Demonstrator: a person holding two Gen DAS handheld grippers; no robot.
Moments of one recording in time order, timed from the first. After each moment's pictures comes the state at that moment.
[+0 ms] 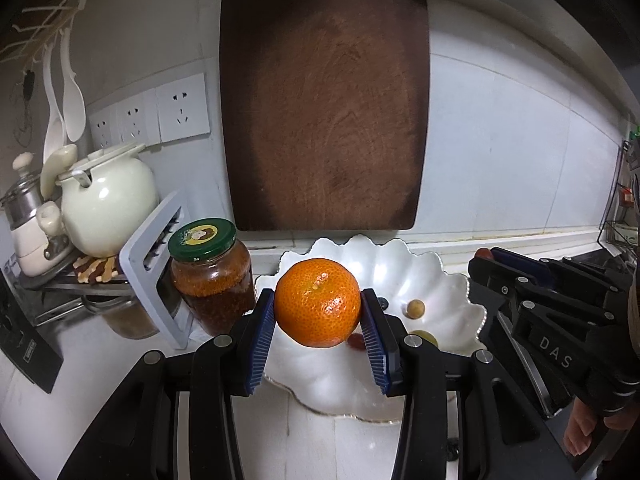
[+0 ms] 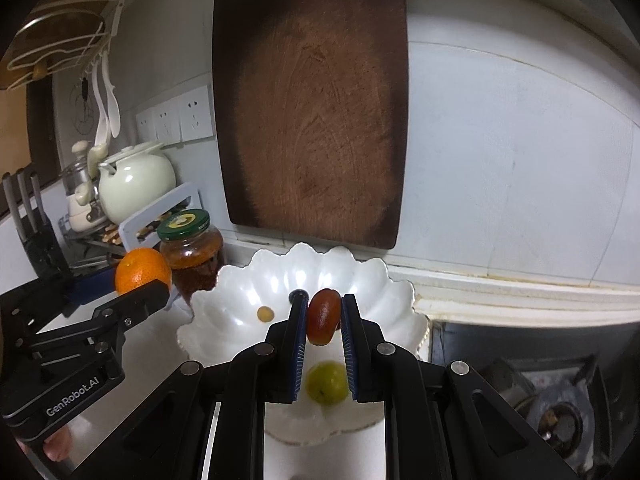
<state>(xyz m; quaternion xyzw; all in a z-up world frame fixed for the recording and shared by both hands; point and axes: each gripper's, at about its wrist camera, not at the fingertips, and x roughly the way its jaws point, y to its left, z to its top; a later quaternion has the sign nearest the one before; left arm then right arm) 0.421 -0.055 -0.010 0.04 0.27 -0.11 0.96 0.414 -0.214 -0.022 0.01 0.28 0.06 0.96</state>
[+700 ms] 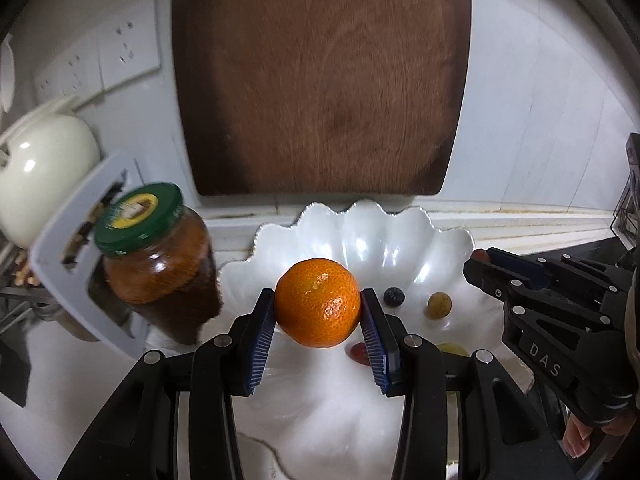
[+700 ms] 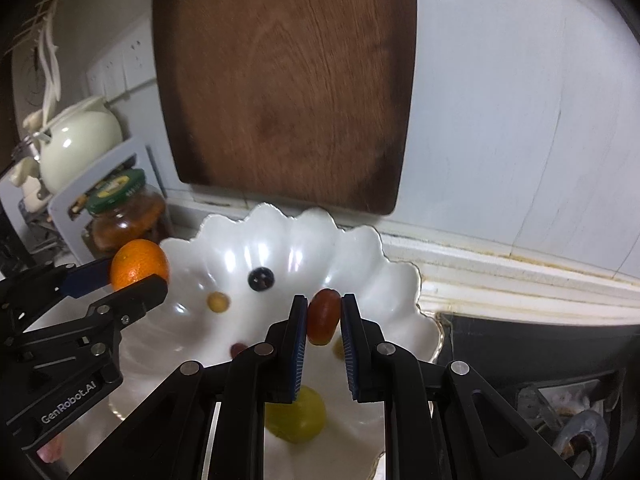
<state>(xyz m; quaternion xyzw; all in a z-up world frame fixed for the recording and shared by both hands) 0.511 -0.080 -0.060 0.04 0.36 -0.12 0.92 0.501 -0.225 -0.077 0.00 0.37 0.05 0.93</state>
